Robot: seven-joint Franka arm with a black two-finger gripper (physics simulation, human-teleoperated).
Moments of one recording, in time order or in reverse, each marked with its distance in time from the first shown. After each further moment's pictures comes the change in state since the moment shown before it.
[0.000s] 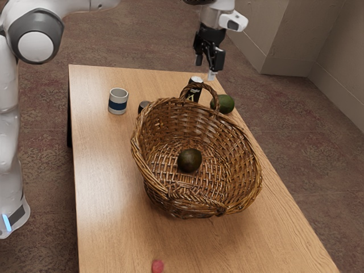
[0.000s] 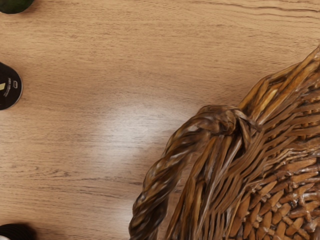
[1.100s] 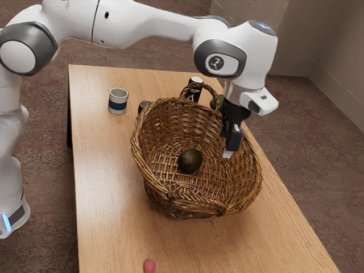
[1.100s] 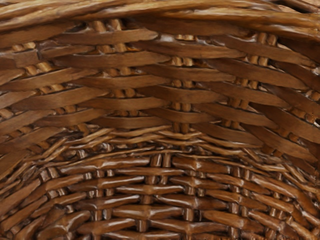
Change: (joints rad) arm -0.347 0.037 -0.077 -0.202 0.025 0.213 -0.003
